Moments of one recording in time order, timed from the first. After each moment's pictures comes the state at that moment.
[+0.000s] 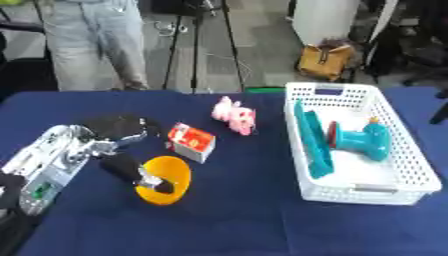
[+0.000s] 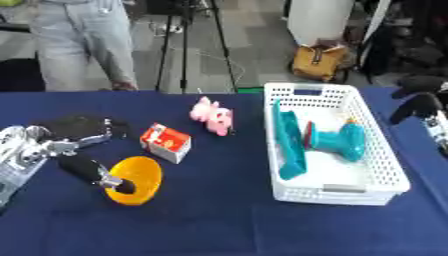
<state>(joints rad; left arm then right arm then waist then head) -0.48 0.58 -0.31 -1.59 -0.88 -0.09 -0.68 -0.32 -0.31 -0.19 -1.71 -0.08 -0.29 0.43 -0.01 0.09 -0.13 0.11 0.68</state>
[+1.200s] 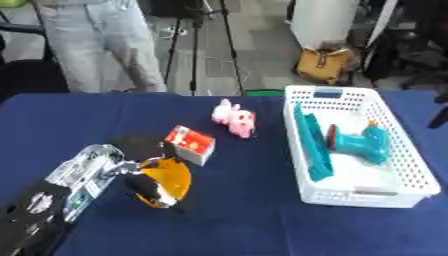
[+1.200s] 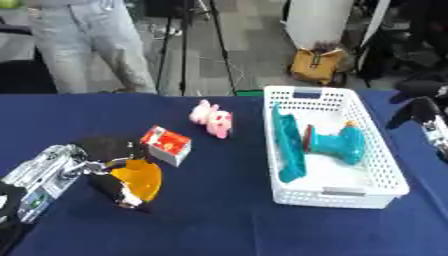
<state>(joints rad) -0.51 0.51 -0.38 -1.45 -1.03 -0.16 -0.63 -0.32 -0.31 -0.18 -1.71 -0.08 -0.30 0.43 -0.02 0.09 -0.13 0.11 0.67</state>
